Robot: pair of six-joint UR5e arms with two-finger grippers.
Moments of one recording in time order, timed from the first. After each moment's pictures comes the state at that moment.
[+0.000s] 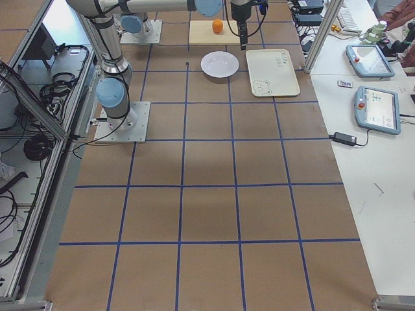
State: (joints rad) left arm -1.56 -1.55 -1.49 -1.60 1.58 0.04; right arm 1.57 -1.48 1.44 -1.69 -1.57 -0.03
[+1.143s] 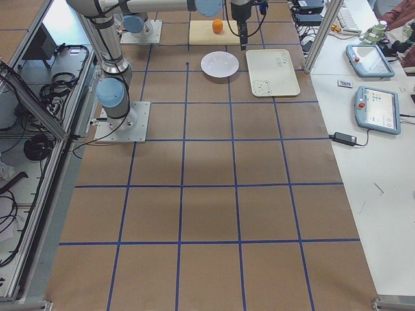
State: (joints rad) left arm -1.49 -1.66 -1.58 -1.62 1.66 0.03; right arm 1.57 -1.48 1.44 -1.69 -1.57 -0.03
